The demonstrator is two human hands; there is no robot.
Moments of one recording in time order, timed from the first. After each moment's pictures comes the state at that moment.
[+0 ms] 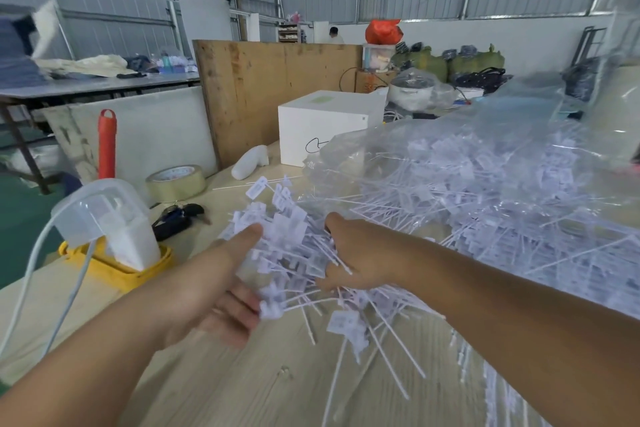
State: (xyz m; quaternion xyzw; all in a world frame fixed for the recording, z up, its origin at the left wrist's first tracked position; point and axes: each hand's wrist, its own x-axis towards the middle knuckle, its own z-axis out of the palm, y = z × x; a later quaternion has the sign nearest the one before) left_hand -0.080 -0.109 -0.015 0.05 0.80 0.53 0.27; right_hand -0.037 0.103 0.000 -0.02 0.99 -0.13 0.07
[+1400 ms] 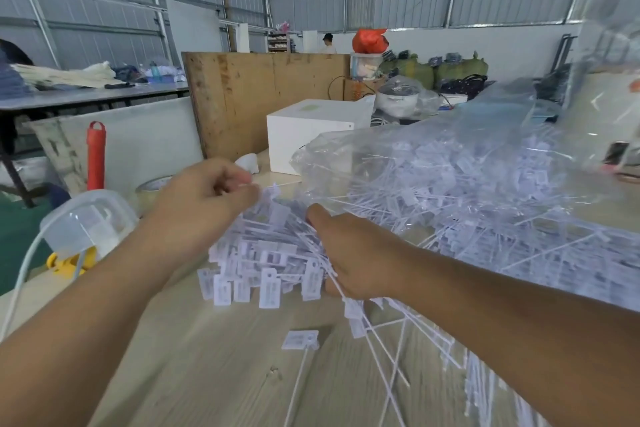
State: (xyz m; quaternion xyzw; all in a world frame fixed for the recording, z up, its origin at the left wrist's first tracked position) left_hand -0.100 -0.093 0.035 0.25 0.84 0.47 -0.11; right_hand -0.018 0.103 0.006 -0.07 0.99 -0.08 -0.07
